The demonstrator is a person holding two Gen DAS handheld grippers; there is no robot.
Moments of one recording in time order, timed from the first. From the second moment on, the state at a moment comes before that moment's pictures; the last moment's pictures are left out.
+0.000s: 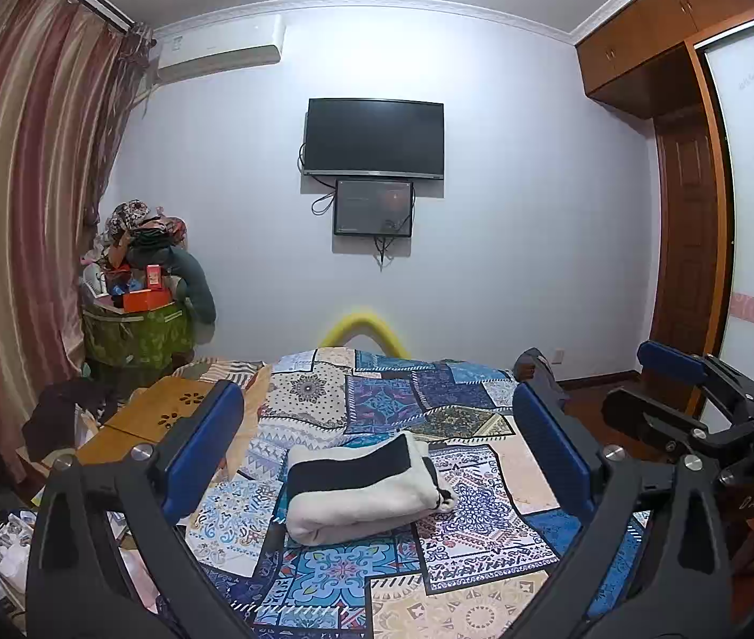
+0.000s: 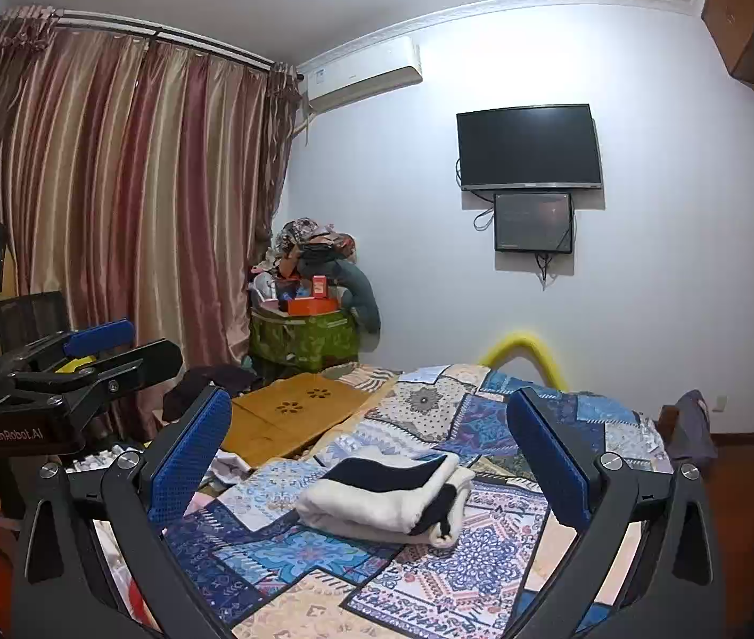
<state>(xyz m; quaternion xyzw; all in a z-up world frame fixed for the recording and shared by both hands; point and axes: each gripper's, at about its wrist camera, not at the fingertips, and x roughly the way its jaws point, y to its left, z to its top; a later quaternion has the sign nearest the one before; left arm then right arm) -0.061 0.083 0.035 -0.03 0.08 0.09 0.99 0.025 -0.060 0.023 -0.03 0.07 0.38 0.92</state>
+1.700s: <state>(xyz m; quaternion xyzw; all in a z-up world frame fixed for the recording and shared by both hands) -0.036 0.089 0.026 -0.04 0.11 0.07 0.99 0.032 -0.070 0.023 0.00 0.09 0.36 0.93</state>
